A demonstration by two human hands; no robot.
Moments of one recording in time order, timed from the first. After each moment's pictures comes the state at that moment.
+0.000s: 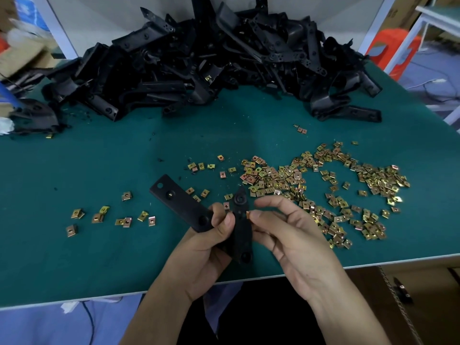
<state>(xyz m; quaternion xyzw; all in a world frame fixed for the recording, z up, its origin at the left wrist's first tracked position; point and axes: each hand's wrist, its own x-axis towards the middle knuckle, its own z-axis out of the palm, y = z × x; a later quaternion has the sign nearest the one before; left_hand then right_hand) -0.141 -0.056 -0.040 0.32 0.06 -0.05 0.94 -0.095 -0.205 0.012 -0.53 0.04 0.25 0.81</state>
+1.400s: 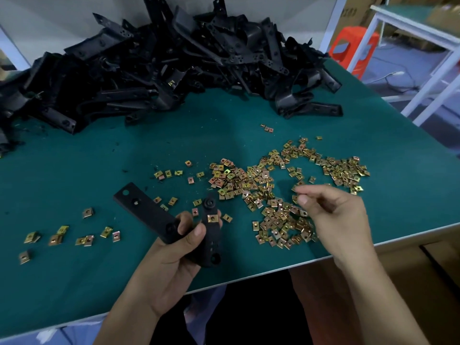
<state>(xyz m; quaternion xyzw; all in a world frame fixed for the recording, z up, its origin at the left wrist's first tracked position) -0.139 -0.059 -0.039 0.32 0.12 -0.06 0.94 -0.048 -0.307 -0.005 -0.82 0.00 -0.05 0.57</state>
